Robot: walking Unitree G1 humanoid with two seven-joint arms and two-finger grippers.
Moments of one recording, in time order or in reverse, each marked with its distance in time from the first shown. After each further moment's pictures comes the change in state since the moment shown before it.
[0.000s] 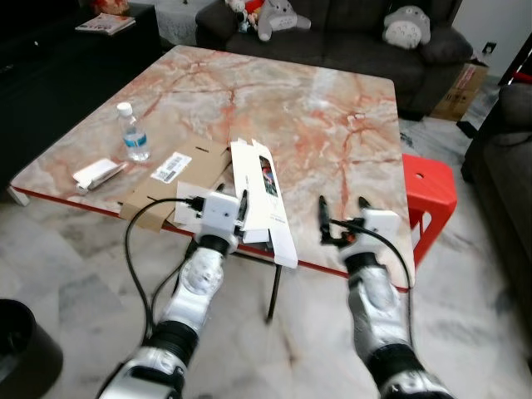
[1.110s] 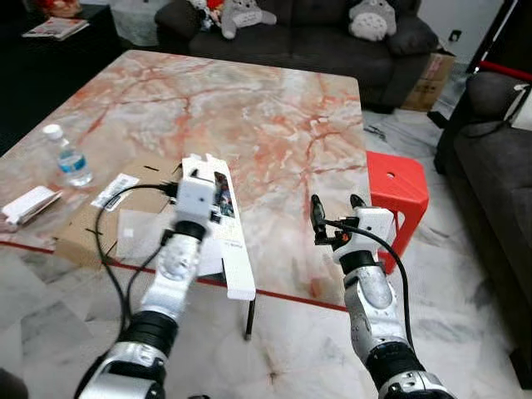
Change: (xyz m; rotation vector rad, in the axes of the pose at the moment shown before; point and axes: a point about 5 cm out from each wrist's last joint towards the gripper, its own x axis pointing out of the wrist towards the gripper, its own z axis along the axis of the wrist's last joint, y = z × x) left arm 0.011 0.042 0.019 0.046 -0.022 0.087; right arm -0.003 -0.011 0.001 -0.024 0.005 -0.025
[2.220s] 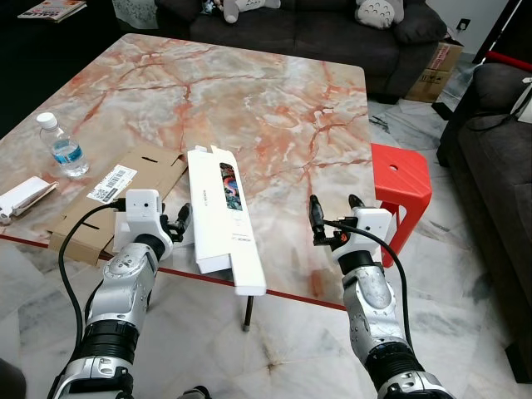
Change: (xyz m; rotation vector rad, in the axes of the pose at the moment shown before) left arm -0.019 0.039 -0.030 -0.352 0.346 -0.087; right arm 0.000 0.002 -0.001 0.004 0.005 0.008
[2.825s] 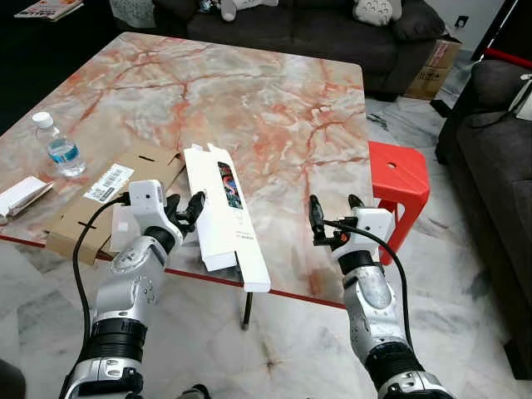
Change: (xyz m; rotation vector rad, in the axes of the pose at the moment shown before) left arm 0.000 -0.014 0.009 -0.168 -0.031 -0.079; right arm 0.000 0.001 0.000 0.000 0.001 0.007
